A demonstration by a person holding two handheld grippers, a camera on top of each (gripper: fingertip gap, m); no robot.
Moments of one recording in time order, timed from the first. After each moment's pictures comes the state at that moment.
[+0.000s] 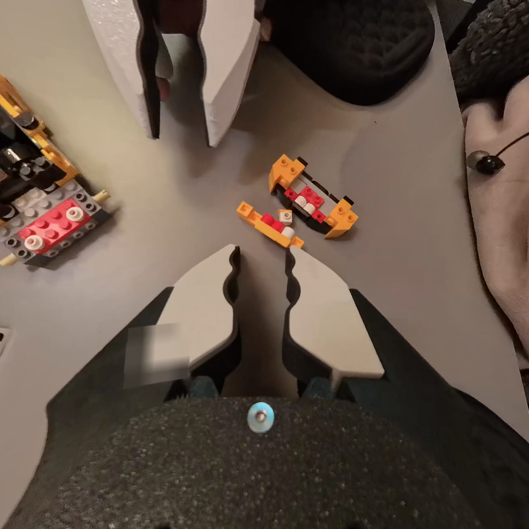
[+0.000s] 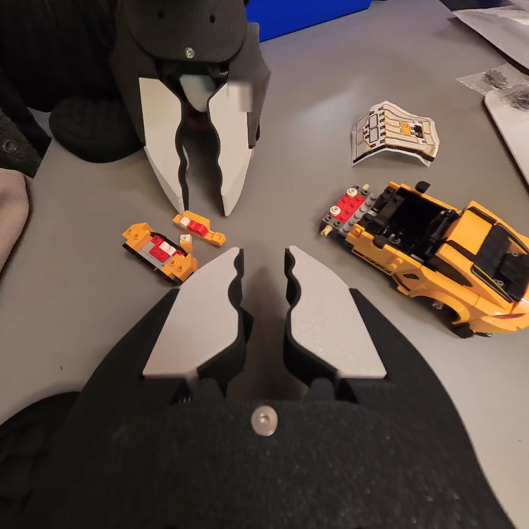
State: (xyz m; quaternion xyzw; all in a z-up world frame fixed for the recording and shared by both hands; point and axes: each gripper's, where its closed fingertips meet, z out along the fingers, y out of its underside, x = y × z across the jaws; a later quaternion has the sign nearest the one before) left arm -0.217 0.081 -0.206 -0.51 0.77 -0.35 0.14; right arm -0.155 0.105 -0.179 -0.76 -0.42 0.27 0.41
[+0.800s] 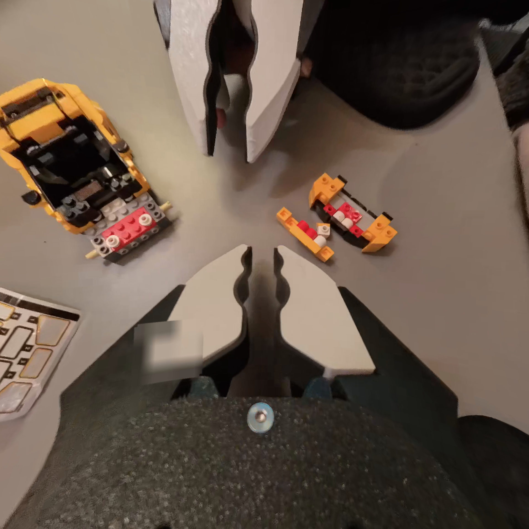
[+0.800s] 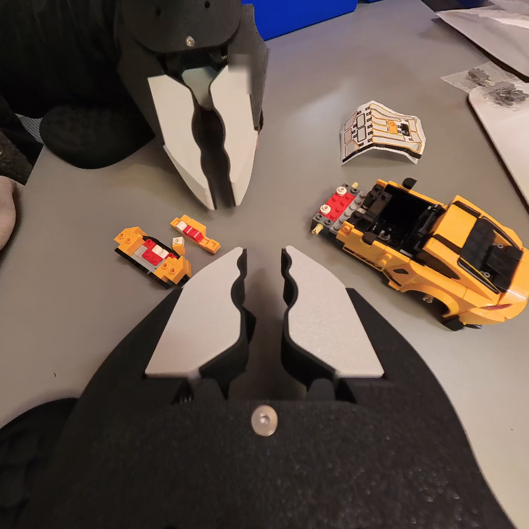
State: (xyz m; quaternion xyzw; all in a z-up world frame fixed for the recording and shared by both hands) left arm -0.203 0.105 -0.195 -0.52 0.75 -0.35 0.22; right arm -0.152 0.110 -0.178 -0.77 -0.41 0.26 0.42
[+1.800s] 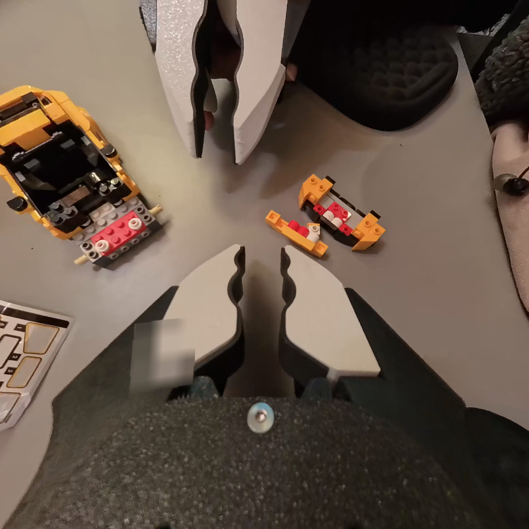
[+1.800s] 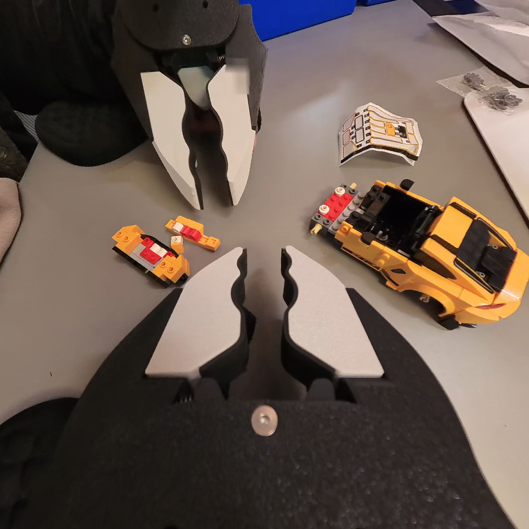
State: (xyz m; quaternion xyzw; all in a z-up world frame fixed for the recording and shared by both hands) left arm -0.206 0.099 -0.195 -0.50 0.75 -0.36 0.22; right arm -0.152 0.111 -0.178 -0.77 -0.41 0.26 0.43
